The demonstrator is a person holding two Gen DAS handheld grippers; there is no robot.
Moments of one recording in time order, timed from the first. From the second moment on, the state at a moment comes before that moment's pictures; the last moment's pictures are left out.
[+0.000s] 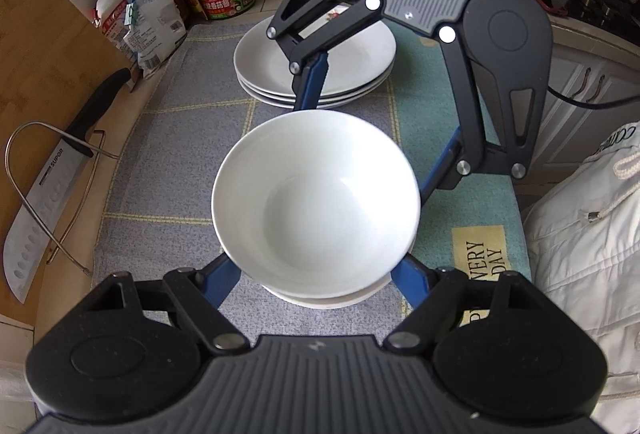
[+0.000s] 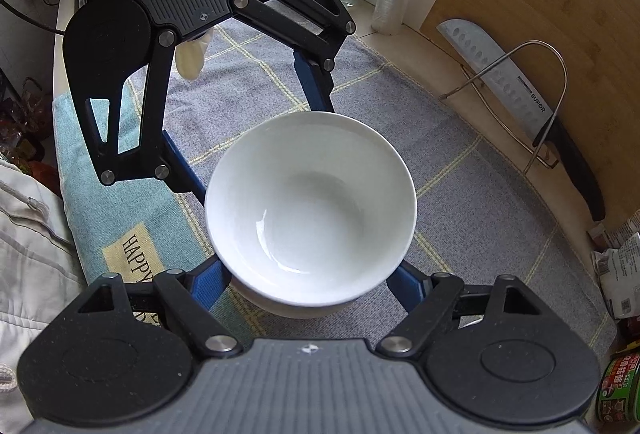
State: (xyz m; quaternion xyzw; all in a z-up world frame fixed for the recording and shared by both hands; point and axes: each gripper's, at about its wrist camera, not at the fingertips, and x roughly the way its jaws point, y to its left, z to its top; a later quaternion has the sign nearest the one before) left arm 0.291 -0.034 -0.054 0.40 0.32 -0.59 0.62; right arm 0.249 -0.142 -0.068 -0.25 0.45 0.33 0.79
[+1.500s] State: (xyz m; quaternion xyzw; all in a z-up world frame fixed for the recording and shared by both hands) left arm 0.276 -0.014 -0.041 0.35 0.29 -0.58 0.68; right arm 0.221 -0.149 -0.055 -0.22 0.39 0.32 0.84
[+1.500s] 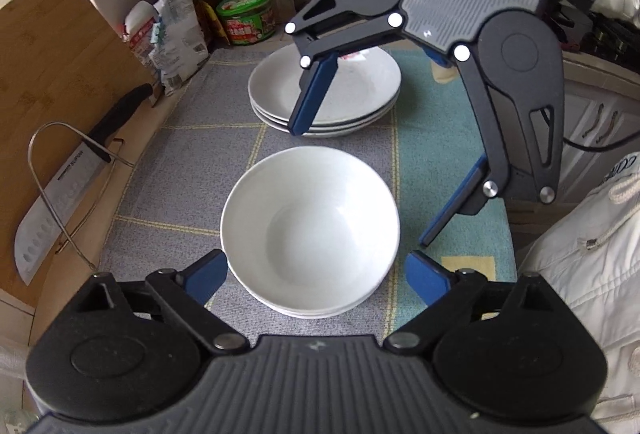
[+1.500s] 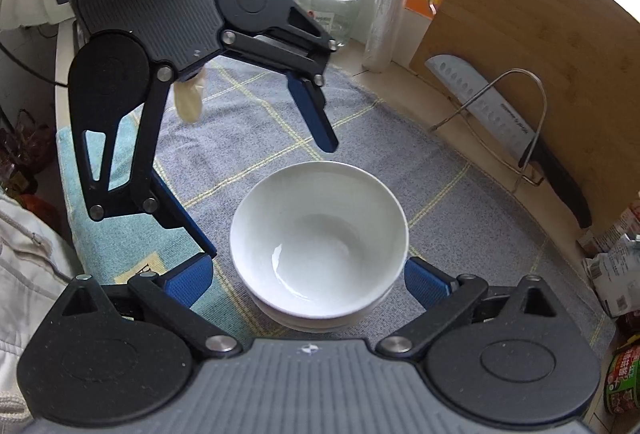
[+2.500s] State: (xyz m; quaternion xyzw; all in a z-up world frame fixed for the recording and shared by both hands) left arm 0.270 -0.004 -0.136 0.34 0.30 -0.54 0.71; right arm 0.218 -0.147 -0.141 -0.24 0.42 0.25 0.84
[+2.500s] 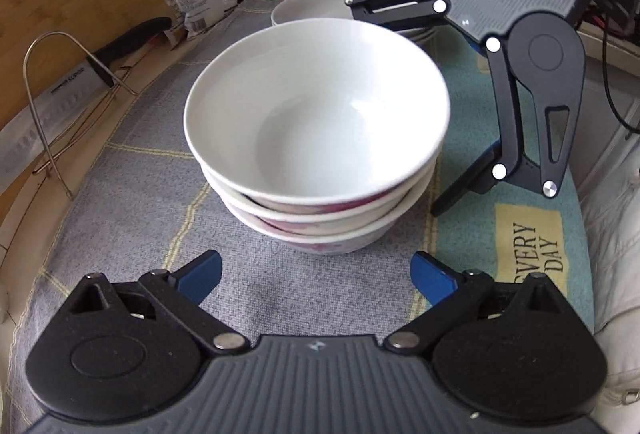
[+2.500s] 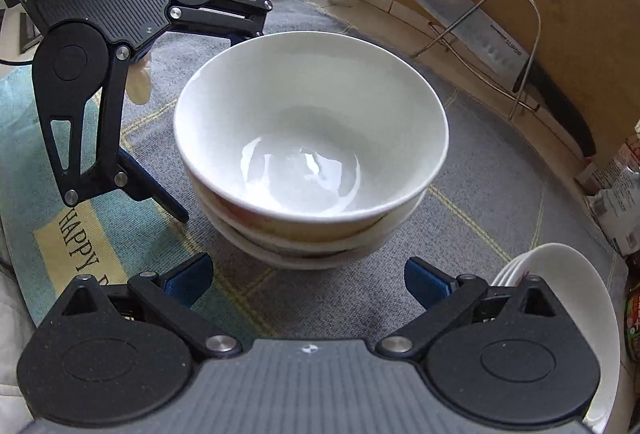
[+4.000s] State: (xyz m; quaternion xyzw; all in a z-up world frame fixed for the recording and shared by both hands) left arm 0.290 -0.022 -0.131 0.35 0.30 -0.60 0.65; right arm 0.241 -0.149 -0.130 -0.25 0.44 0.33 0.80
